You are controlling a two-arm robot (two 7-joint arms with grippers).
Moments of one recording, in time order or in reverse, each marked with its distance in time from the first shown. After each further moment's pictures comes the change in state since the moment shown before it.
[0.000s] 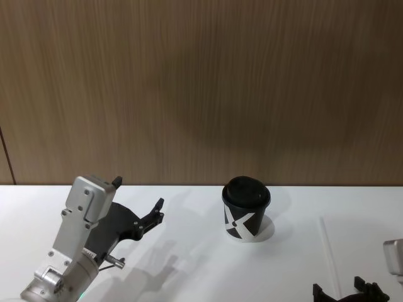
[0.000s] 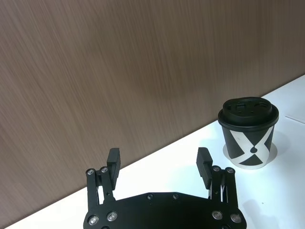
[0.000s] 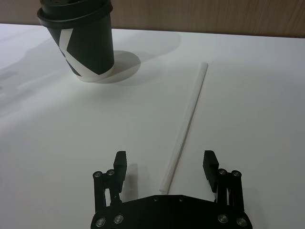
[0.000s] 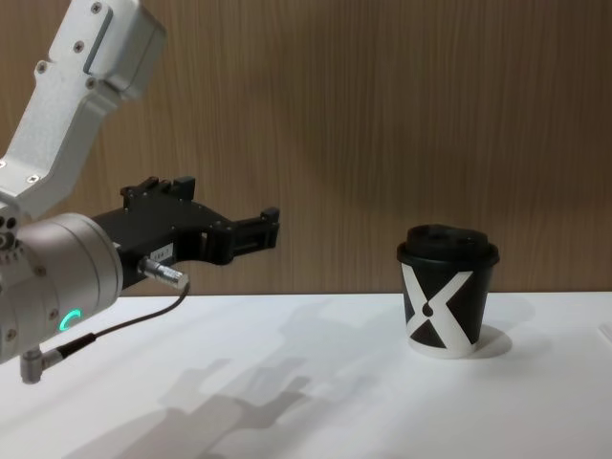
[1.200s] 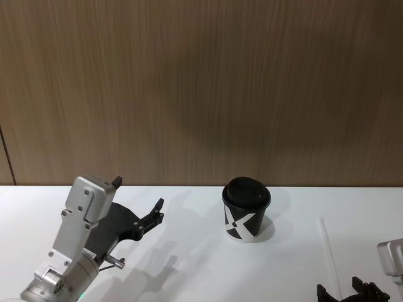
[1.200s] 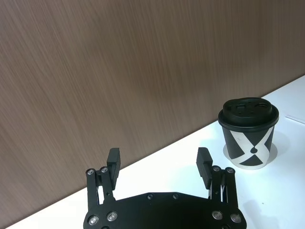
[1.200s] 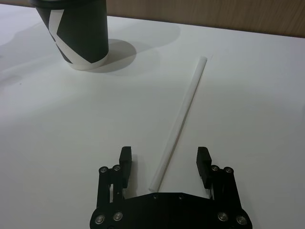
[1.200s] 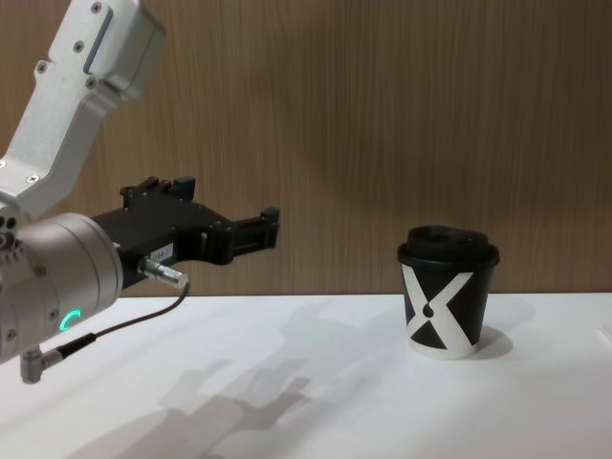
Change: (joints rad) left arm 0.000 0.000 0.000 0.000 0.000 0.000 0.000; right arm 0.029 0.021 -0.008 0.046 -0.049 0.012 0.027
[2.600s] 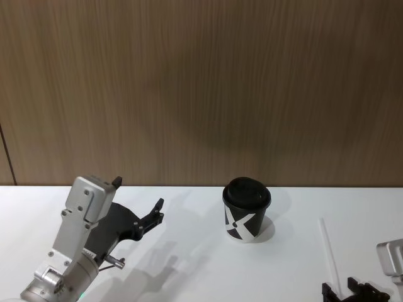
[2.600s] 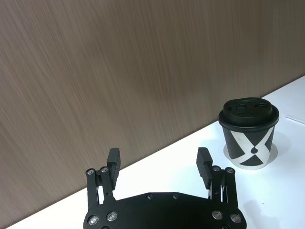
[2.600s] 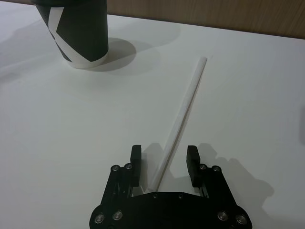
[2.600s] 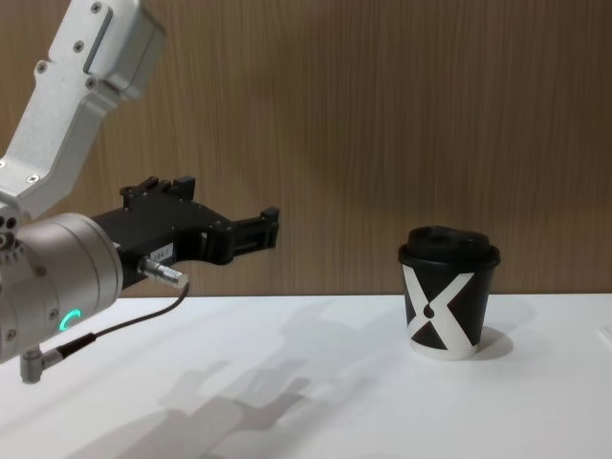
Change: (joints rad) left arm 0.000 0.000 0.000 0.000 0.000 0.000 0.000; right arm 0.001 0.005 -0.002 0.004 -0.008 0.000 0.002
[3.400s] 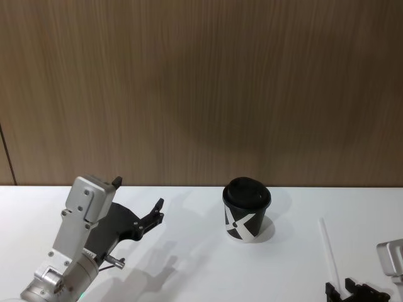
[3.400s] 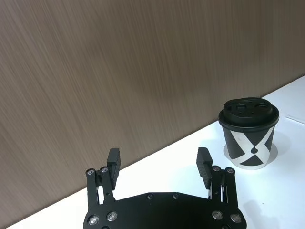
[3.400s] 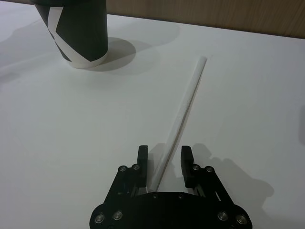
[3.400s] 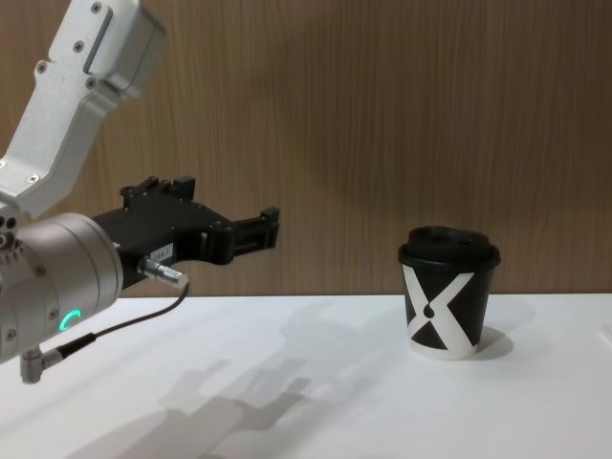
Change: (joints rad) left arm 0.000 0.000 0.000 0.000 0.000 0.000 0.000; right arm 0.000 0.000 0.000 0.000 0.000 0.000 0.000
